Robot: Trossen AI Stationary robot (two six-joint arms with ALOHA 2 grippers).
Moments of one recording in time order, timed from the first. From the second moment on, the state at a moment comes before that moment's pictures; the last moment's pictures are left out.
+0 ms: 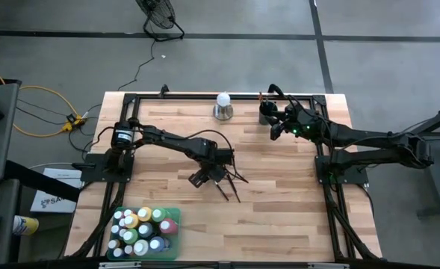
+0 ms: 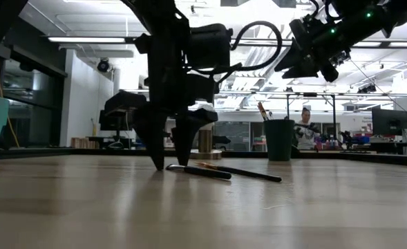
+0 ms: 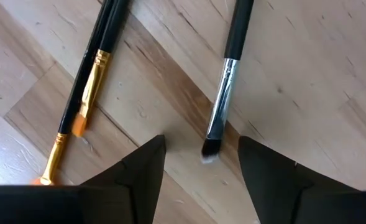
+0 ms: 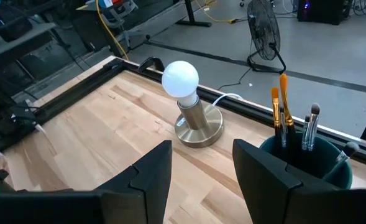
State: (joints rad) left arm 0.00 2.01 1.39 -0.74 0.11 0.73; right arm -0.32 0.90 0.54 0.00 0.33 0.44
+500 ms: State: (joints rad) left arm -0.01 2.03 1.39 -0.75 0.11 0.73; right arm -0.32 0.90 0.54 0.00 0.33 0.44
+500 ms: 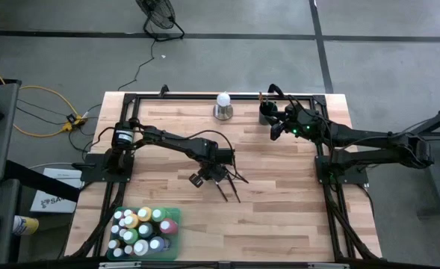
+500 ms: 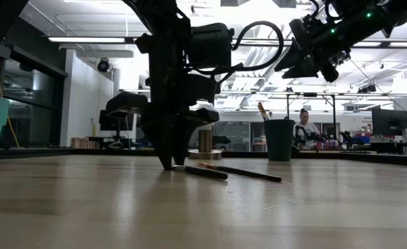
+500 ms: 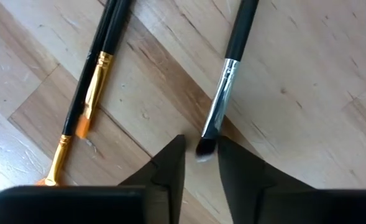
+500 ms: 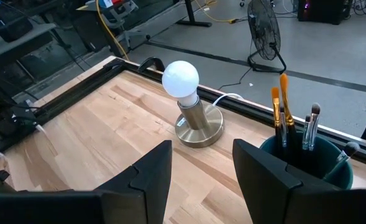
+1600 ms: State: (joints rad) left arm -0.02 2.04 1.63 -1.03 -0.02 0.73; right arm -0.32 0.90 0.54 0.00 0.22 0.49
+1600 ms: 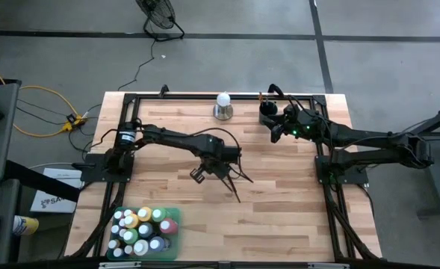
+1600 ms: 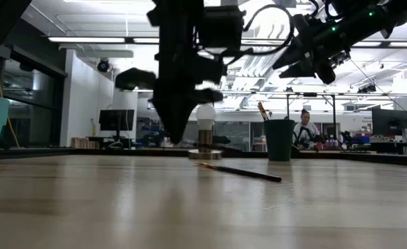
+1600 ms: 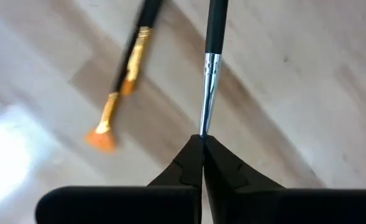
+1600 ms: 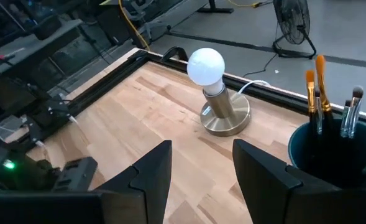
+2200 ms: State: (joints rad) left arm -0.01 2.03 2.14 -1.17 -0.38 1.02; right arm -0.50 0.90 0.54 0.01 -0.51 0.79
